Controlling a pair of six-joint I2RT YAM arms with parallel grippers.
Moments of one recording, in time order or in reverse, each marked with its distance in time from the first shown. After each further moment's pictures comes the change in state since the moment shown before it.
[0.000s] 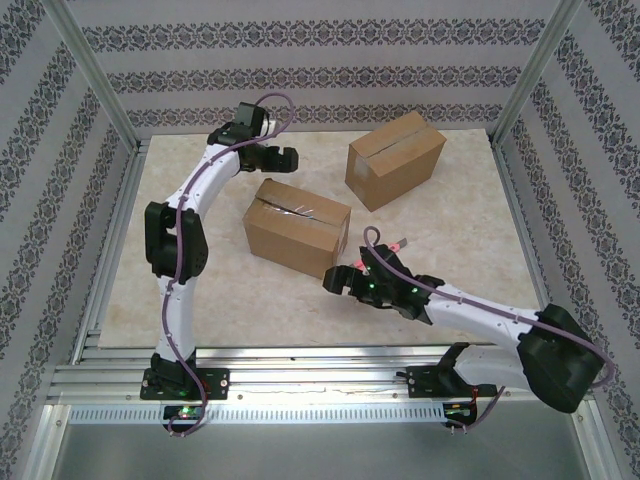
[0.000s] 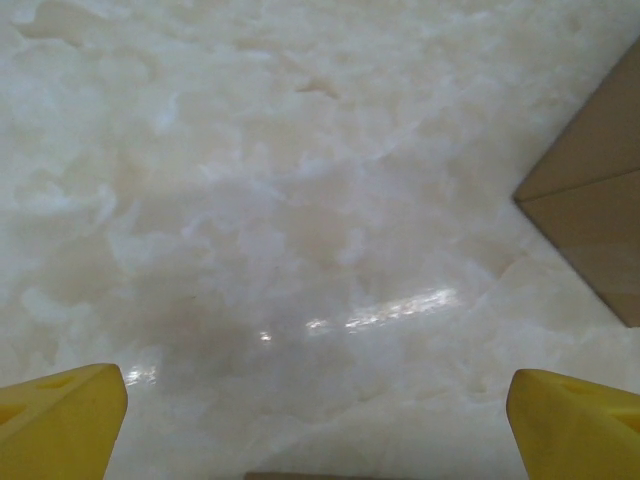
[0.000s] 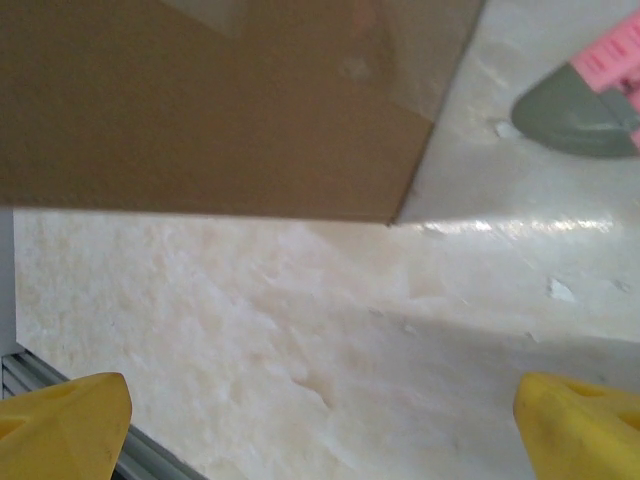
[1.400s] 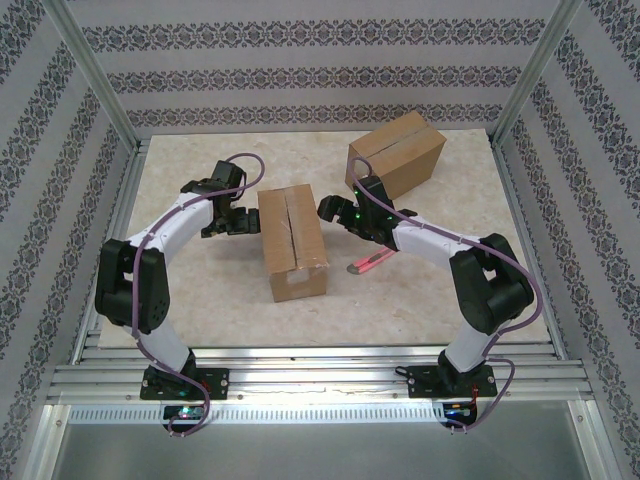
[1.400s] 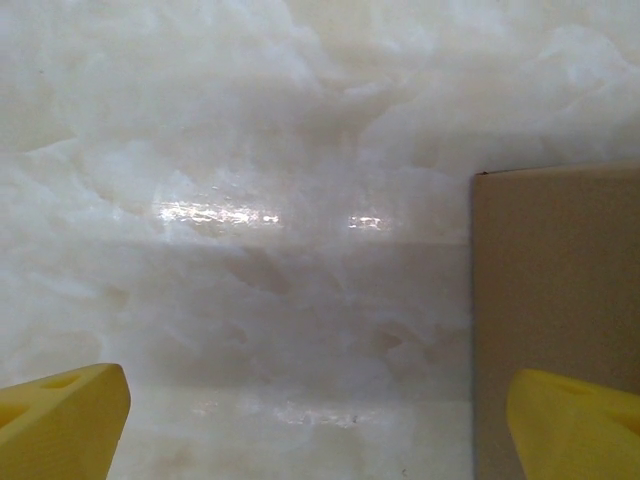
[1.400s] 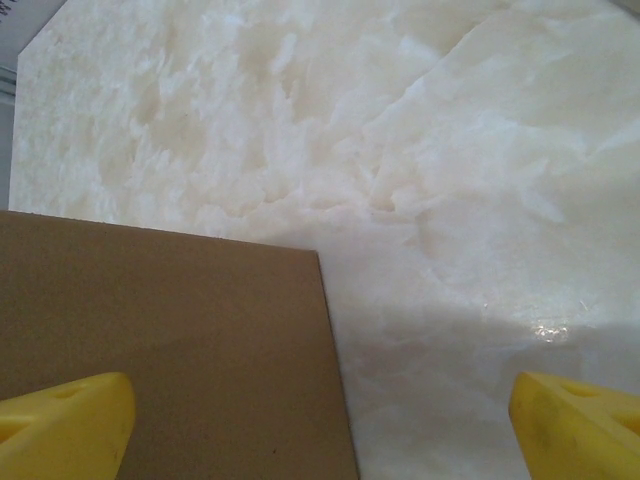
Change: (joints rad) left arm 0.012 -0.496 -0.790 -0.009 -0.236 -0.186; right arm -0.270 0.502 0.513 0.033 -0.003 -0.166
